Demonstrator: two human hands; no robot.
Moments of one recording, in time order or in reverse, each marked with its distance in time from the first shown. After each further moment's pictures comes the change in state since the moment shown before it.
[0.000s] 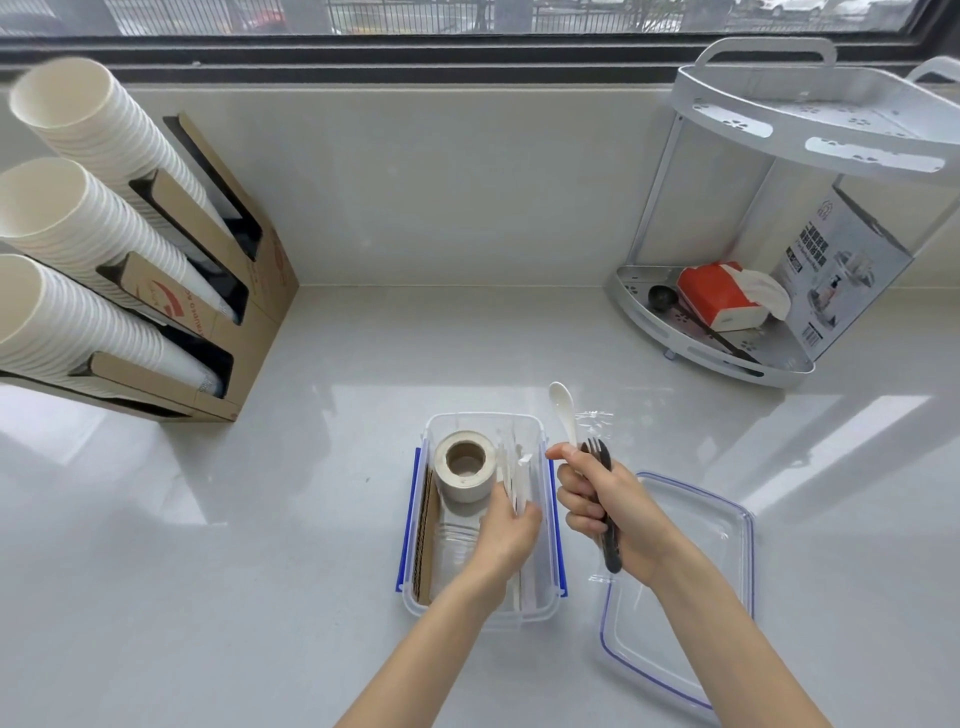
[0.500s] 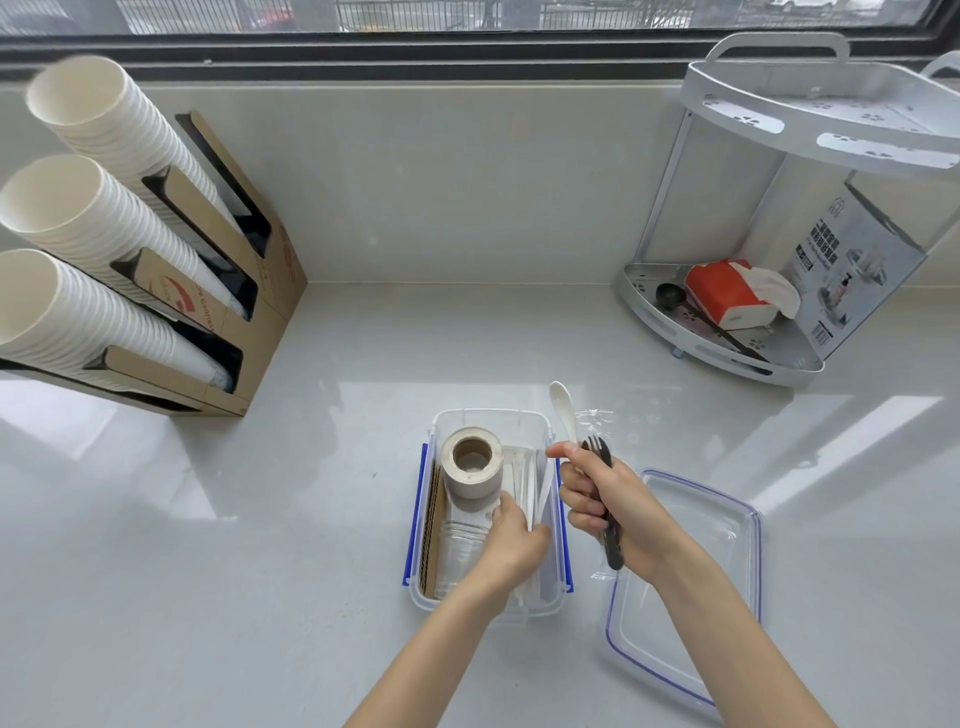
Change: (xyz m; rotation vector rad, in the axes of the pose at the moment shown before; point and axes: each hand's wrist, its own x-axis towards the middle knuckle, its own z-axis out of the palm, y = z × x) left_hand -0.010 -0.001 -0.001 0.244 -0.080 -0.128; right_hand 0.001 0.002 0.002 -0.006 -0.017 0.018
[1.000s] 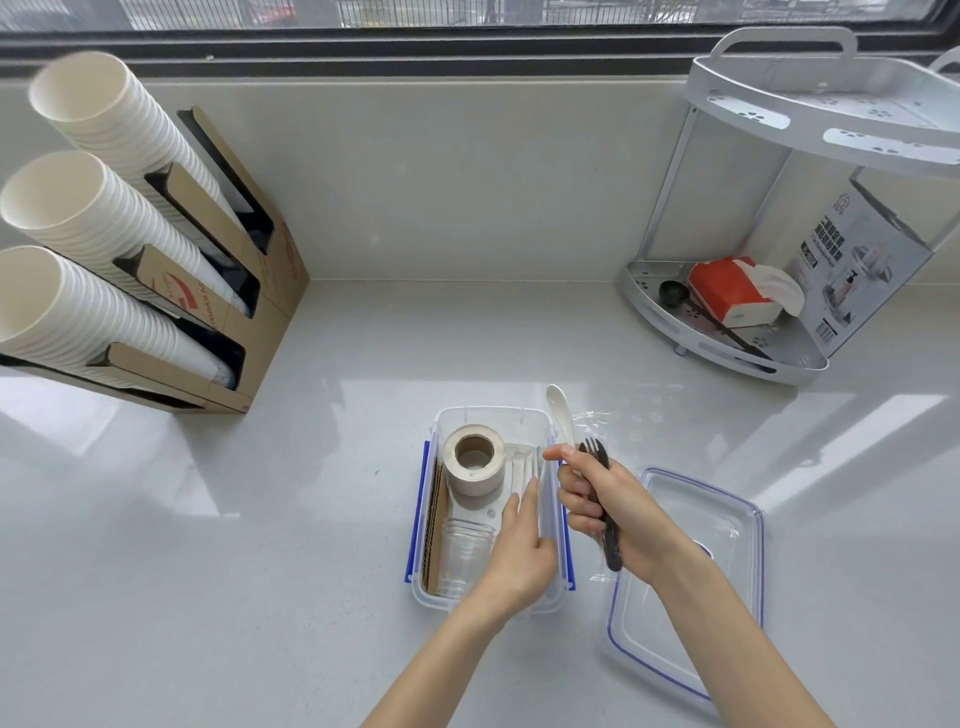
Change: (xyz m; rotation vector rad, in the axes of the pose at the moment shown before) left_hand -0.017 -0.001 0.002 0.109 -0.007 0.194; right_hand 0.000 0.003 0.002 -0.017 -0.016 0.008
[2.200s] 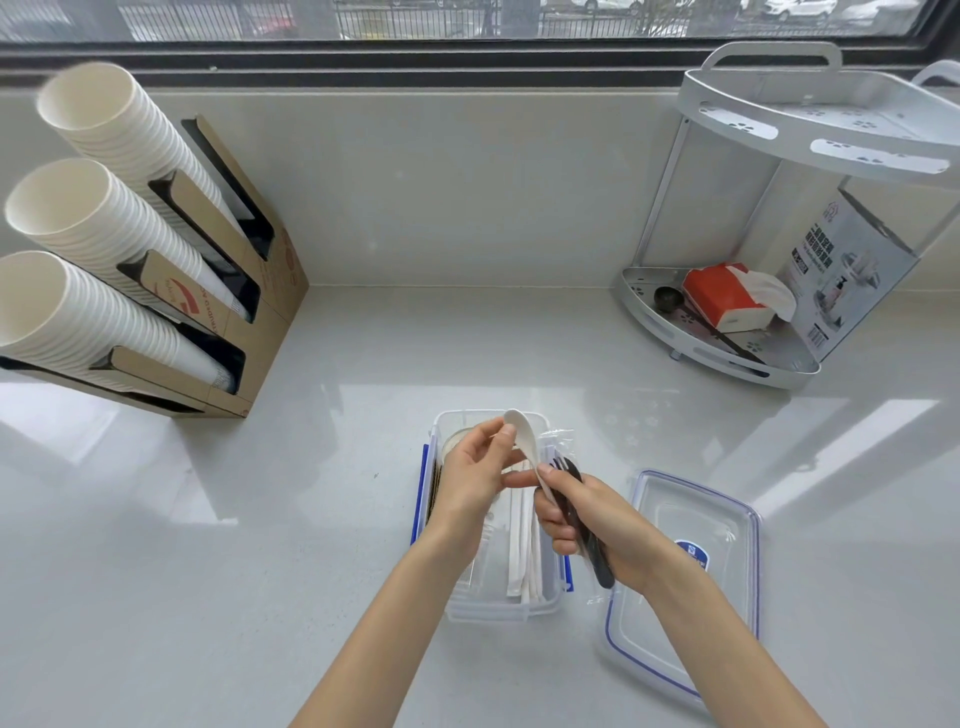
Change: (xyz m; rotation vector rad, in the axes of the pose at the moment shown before) left_hand 0.014 0.018 -0.050 -0.731 0.180 0.121; right_hand -0.005 0.005 0.010 -0.158 -0.154 0.074
